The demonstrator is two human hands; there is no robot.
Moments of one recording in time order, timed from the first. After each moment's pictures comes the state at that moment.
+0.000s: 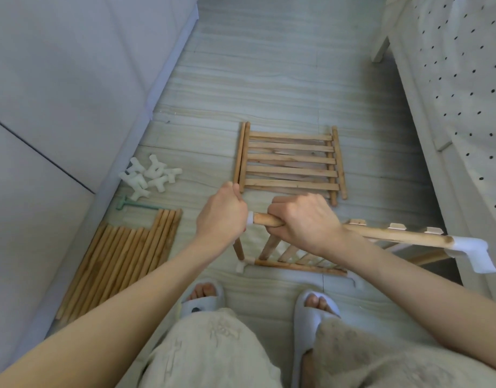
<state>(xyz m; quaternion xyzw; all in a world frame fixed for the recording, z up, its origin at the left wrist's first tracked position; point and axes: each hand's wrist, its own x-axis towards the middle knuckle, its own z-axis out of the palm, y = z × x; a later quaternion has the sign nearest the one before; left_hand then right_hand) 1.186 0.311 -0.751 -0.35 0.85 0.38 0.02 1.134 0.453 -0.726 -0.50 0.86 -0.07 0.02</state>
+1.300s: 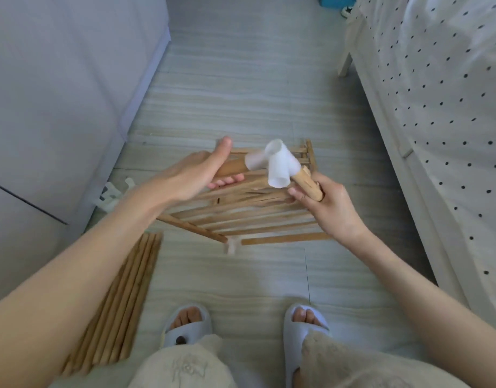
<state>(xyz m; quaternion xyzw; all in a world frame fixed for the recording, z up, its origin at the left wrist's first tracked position) 1.136 0.260 -0.680 -0.06 0.87 0.47 0.12 1.090 0.500 -0.717 -0.23 0.84 -0.49 0.05</state>
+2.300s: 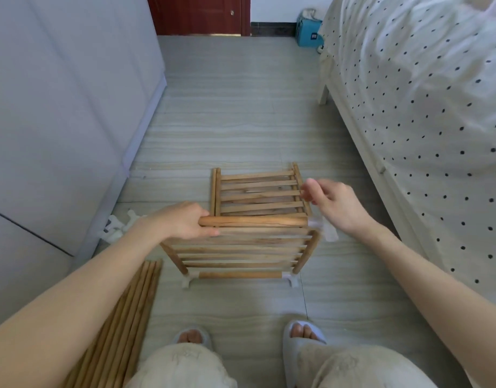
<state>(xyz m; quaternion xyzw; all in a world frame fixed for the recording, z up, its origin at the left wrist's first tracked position) 1.133 0.251 -0.712 0.02 0.96 0.13 0.24 1.068 0.544 -0.686 -0.20 0.90 -0.38 0.03</state>
